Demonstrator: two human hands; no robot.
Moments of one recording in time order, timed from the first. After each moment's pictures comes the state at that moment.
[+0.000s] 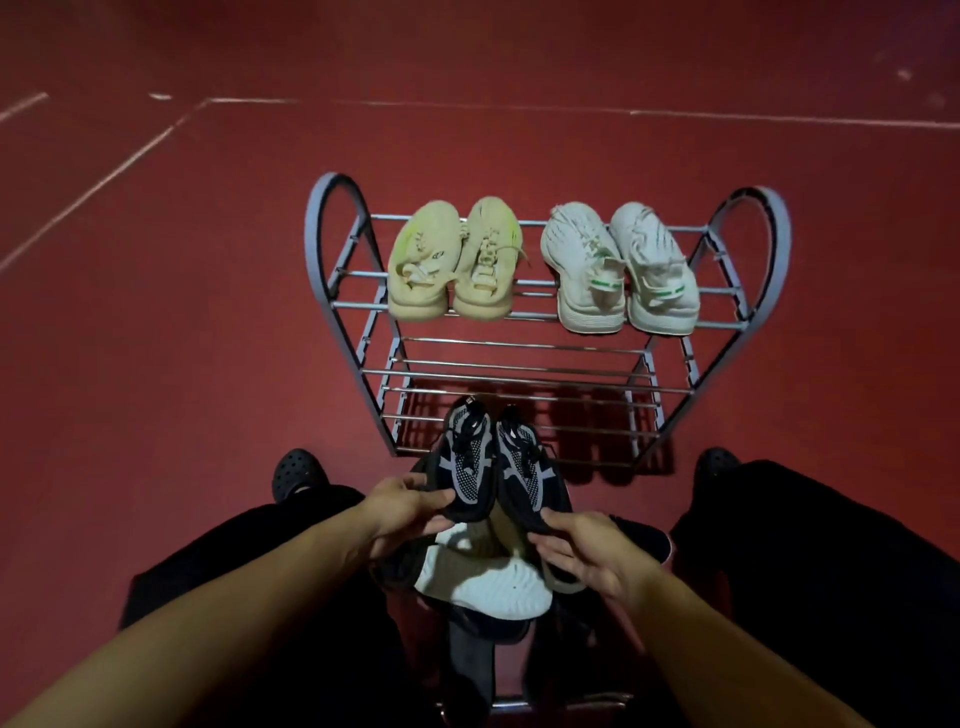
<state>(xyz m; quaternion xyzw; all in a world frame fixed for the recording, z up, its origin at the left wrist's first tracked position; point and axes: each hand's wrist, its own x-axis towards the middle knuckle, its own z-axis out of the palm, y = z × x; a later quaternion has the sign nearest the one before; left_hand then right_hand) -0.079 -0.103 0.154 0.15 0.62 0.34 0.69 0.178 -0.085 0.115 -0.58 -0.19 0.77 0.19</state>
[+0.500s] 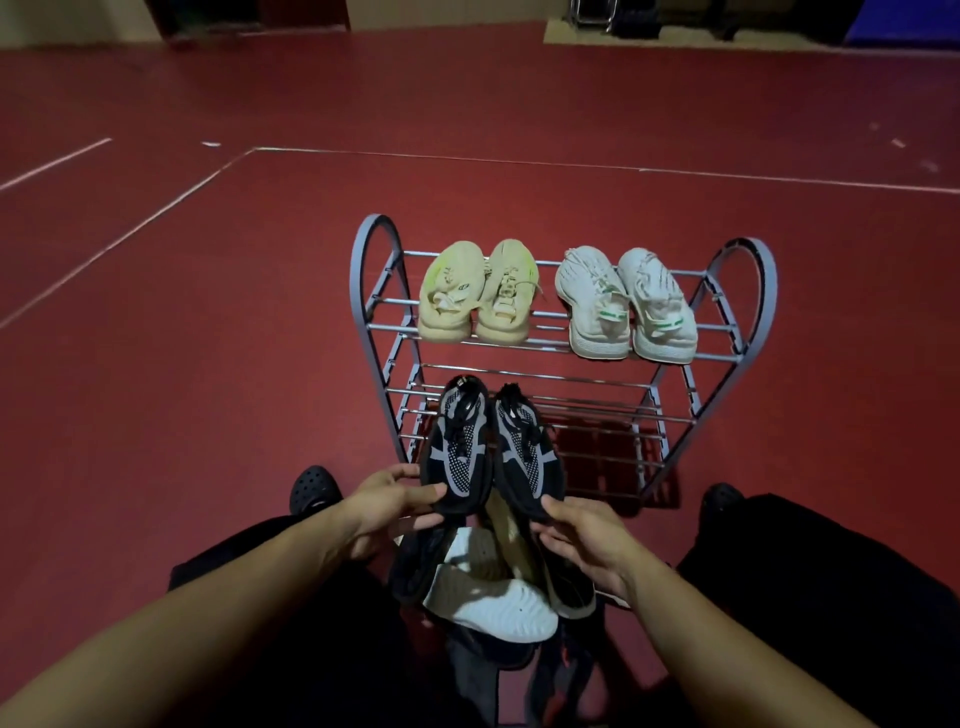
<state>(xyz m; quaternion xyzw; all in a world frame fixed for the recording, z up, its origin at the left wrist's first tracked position) -0.107 -0.127 0.199 0.19 0.59 0.40 0.68 0.163 -0.094 0.170 -0.53 -0.27 0.76 0.28</state>
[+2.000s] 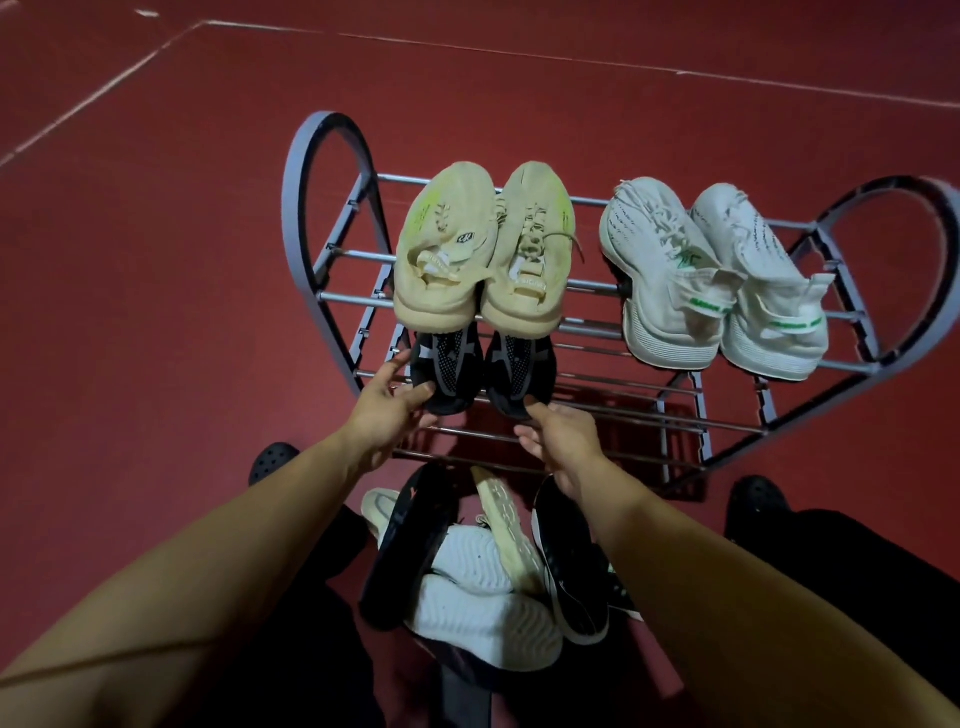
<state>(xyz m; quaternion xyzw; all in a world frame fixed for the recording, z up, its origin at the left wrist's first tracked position) -0.146 0.051 0.112 0.23 0.61 0.48 0.58 0.070 0.086 0.096 -0.62 -0.24 0.67 0.35</state>
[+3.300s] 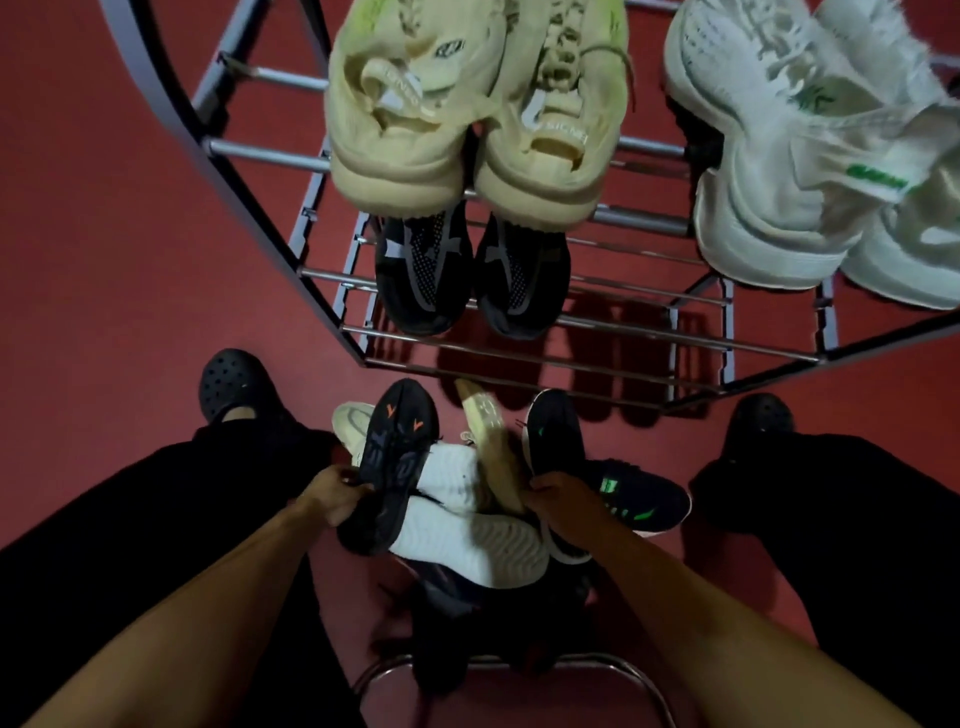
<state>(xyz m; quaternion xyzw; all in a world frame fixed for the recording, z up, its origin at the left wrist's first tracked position) -0.174 -0.081 -0.099 0.27 0.79 0.07 0.55 0.146 -0.014 -0.043 -0.66 -0.50 0.56 -0.05</state>
